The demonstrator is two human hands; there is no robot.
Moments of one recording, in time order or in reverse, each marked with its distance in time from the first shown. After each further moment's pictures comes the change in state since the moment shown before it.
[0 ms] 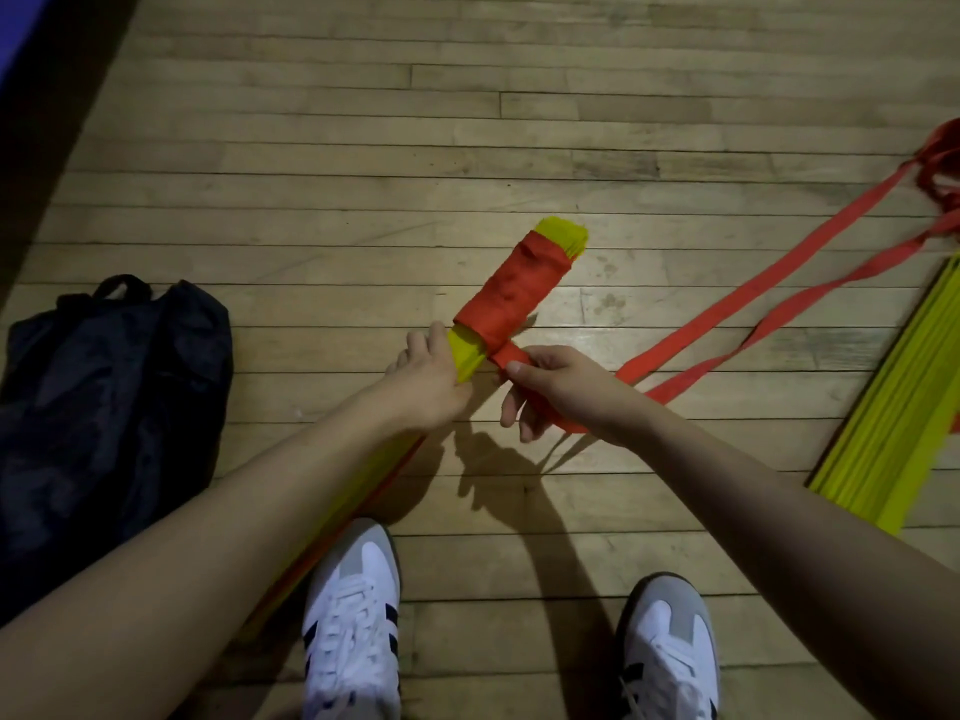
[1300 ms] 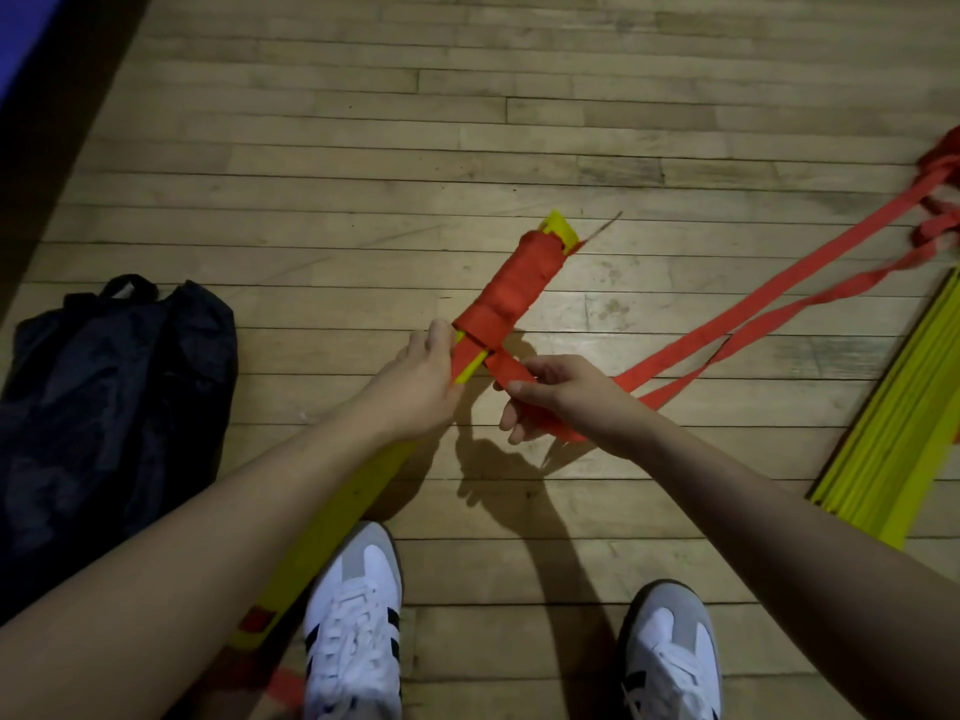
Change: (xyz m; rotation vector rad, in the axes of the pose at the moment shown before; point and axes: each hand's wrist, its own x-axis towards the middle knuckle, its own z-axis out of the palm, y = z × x) left_hand 0.001 -0.018 -0.002 0.016 0.097 0.182; right_hand -0.001 0.003 0.001 0.058 0.012 0.007
